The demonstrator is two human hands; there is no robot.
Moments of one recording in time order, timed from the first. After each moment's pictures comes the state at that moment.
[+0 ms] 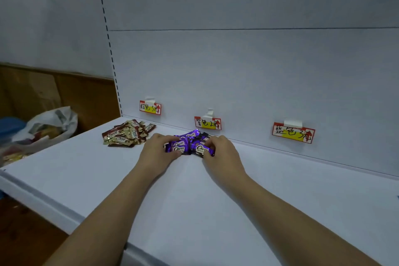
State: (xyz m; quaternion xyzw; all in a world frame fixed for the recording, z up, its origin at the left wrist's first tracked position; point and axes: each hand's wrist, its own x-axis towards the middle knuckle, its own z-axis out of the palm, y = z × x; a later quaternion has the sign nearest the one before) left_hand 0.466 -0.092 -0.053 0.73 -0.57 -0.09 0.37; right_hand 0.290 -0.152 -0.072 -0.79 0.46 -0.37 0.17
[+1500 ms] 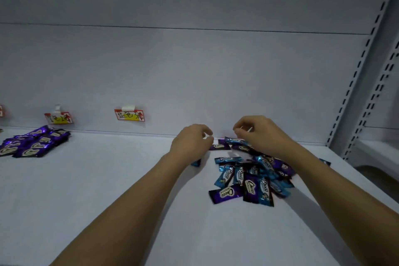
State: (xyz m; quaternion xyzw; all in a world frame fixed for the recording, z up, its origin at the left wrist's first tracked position) left_hand 0.004 -0.114 -0.017 0.59 -0.73 -0.15 0.30; right_hand -0.195 -0.101 0.011 -0.76 0.55 -0.32 0.13
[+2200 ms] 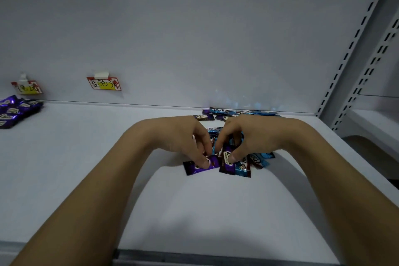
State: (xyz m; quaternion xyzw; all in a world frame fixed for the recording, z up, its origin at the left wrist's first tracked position) left_hand -0.012 -0.074 -0.001 0.47 -0.83 -0.30 0.00; right_hand -0.222 -0.071 0.004 -0.86 0.46 -0.01 0.23
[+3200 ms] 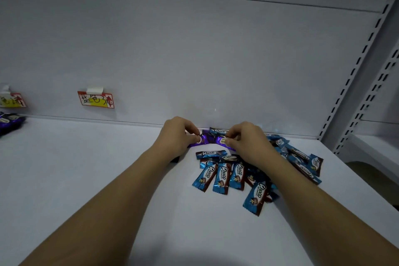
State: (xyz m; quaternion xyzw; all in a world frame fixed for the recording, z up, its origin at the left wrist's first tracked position) left_hand -0.016 -0.152 -0.043 0.59 -0.71 -0.20 0.33; right_hand -0.209 -0.136 -0.045 -0.71 0.65 -0.27 0.10
